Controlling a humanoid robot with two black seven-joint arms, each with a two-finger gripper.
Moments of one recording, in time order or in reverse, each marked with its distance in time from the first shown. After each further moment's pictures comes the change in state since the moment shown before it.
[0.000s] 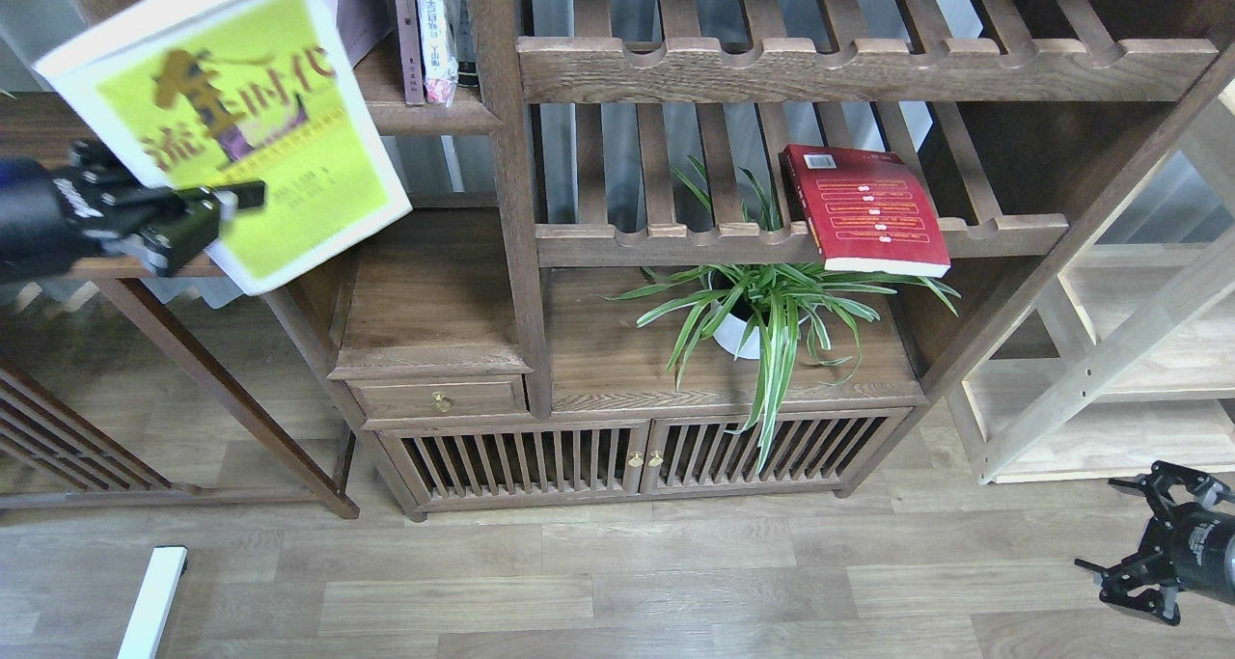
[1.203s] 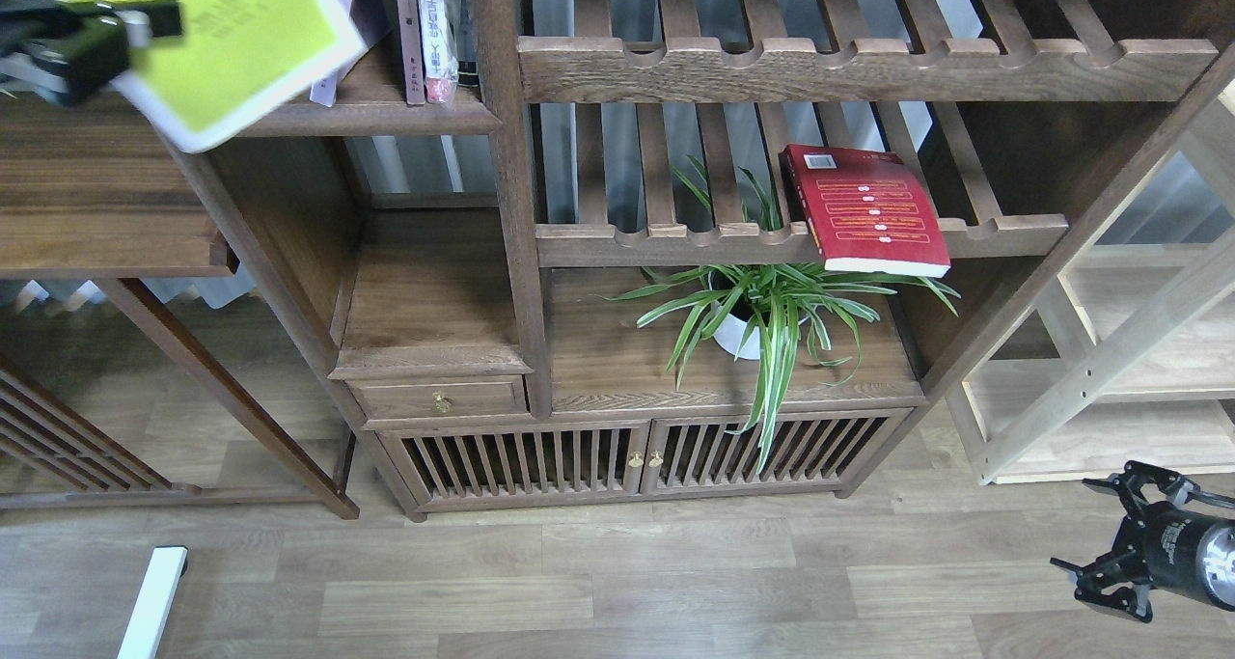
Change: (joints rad) left arm -0.354 -0.042 0.120 0.065 -0.093 0.032 0.126; right arm 0.003 0.027 -0.004 0.000 0.004 -0.007 0.000
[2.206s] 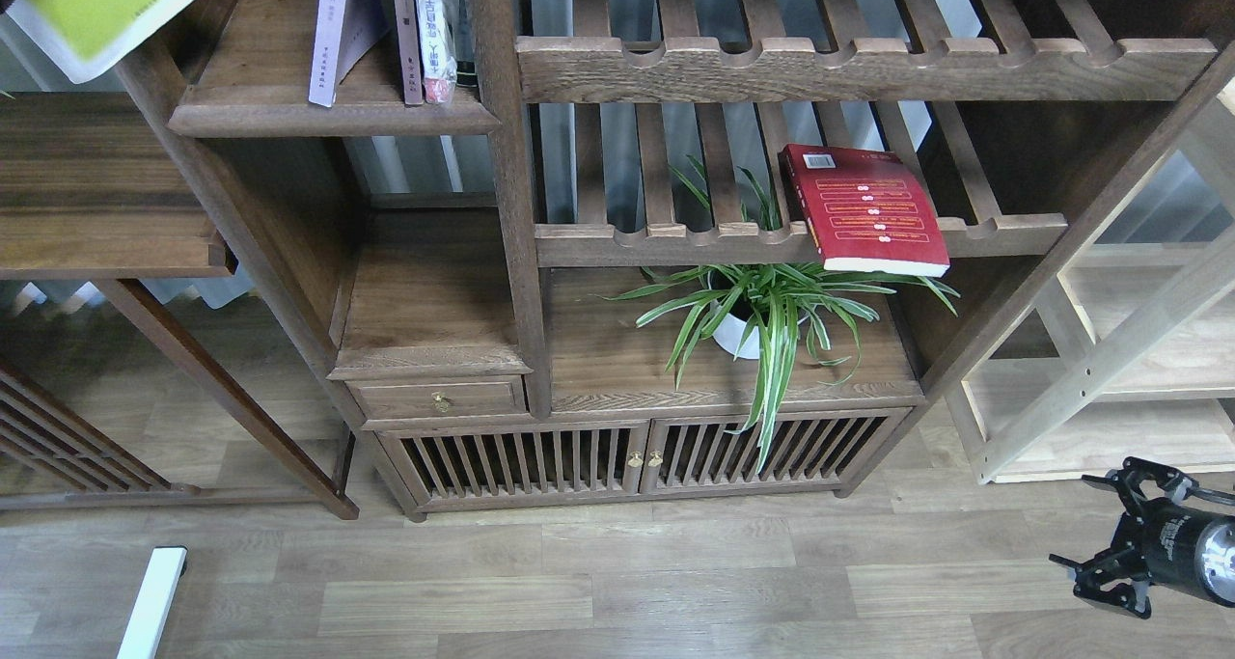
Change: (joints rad) left arm -0.078 0.049 0.033 -0.008 0.052 0.349 0.045; right arm 0.005 0.003 0.002 0.000 -0.005 0.000 0.000
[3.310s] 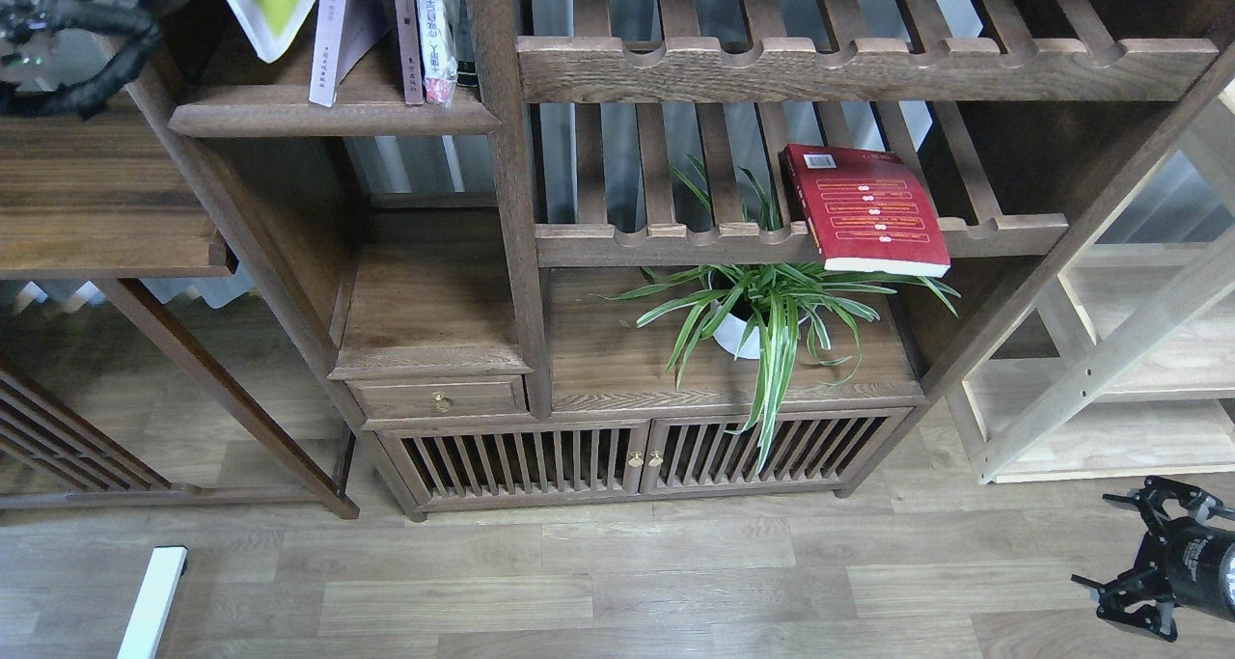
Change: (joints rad) left arm -0.168 -0.491 0.102 0.179 0.057 0.548 0.016; right arm -0.030 -0.027 -0.006 0.002 -0.009 -0.005 0.000
